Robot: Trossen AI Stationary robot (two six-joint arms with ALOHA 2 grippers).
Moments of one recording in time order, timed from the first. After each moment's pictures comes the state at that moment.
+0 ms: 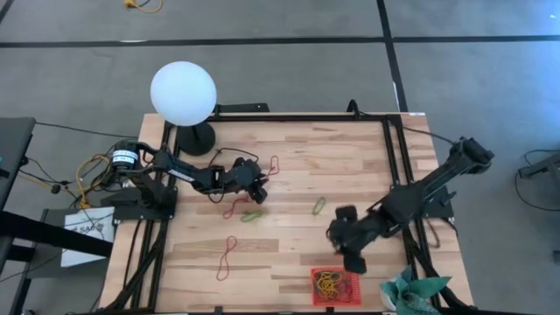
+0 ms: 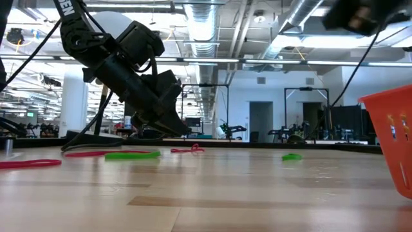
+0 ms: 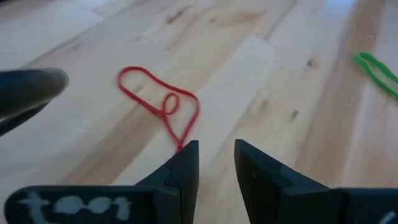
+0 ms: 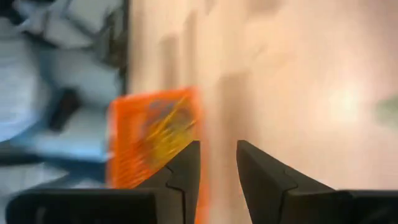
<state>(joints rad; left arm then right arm) 0.09 1.69 0.60 0.46 -0.32 -0.40 0.58 1.40 1.08 -0.66 0.01 0.64</state>
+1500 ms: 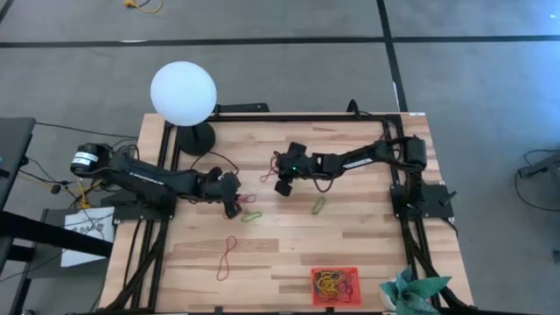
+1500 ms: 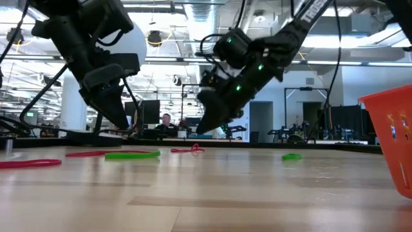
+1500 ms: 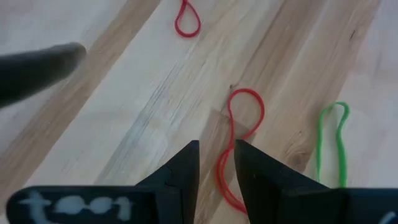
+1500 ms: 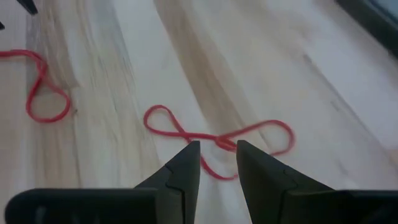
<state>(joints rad) -0.10 1.31 0.59 -0.30 -0.32 -0.55 -0.15 1.96 1.08 0.16 0.18 0.04</state>
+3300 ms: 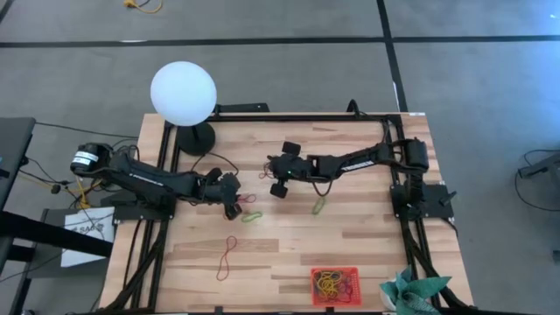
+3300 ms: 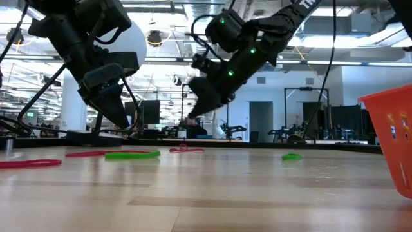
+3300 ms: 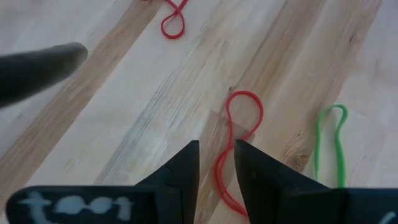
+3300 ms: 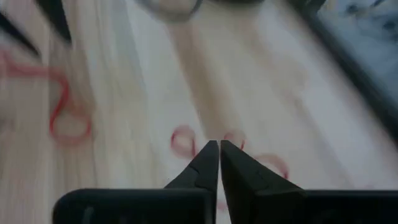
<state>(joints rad) -0.13 1.31 0.59 -0.30 -0.36 -0.57 -0.08 1.95 1.18 0.07 0.27 -0.05</state>
